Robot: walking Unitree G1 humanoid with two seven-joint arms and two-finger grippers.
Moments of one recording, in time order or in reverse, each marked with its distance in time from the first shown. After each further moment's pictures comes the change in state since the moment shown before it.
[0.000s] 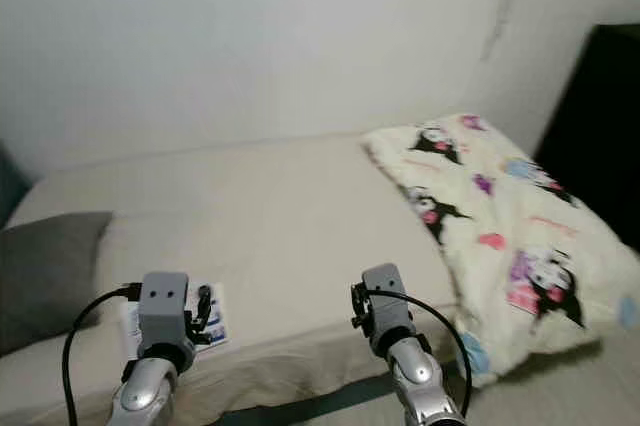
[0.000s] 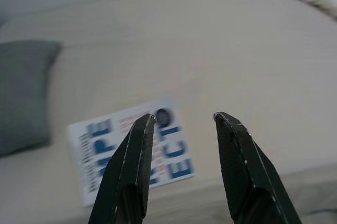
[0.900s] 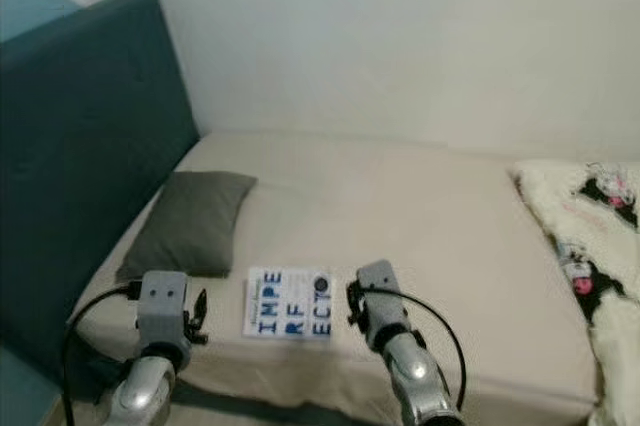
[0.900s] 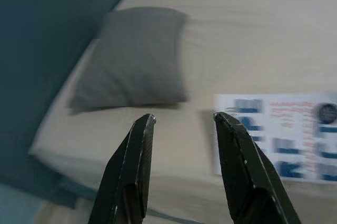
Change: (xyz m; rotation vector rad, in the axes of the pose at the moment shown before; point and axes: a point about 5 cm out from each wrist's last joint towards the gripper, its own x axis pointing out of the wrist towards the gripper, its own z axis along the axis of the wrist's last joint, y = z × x) left arm 0.002 0.006 0.002 0.045 0.001 0.027; right arm 0.005 -0.002 0.007 -0.012 -0.016 -0.002
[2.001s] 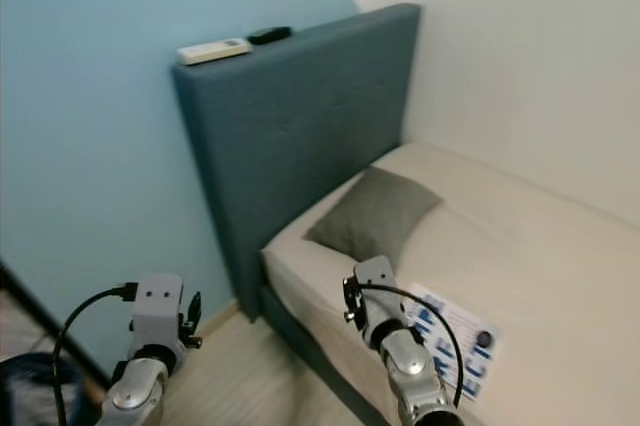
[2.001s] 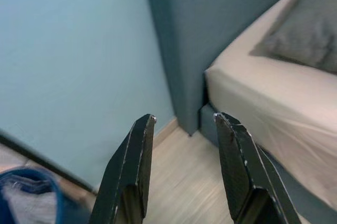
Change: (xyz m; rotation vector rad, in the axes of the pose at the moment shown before) left arm -0.001 -0.001 -0.004 0.022 0.033 -0.023; right arm -0.001 -0.002 -0.003 -0.002 0.013 -0.004
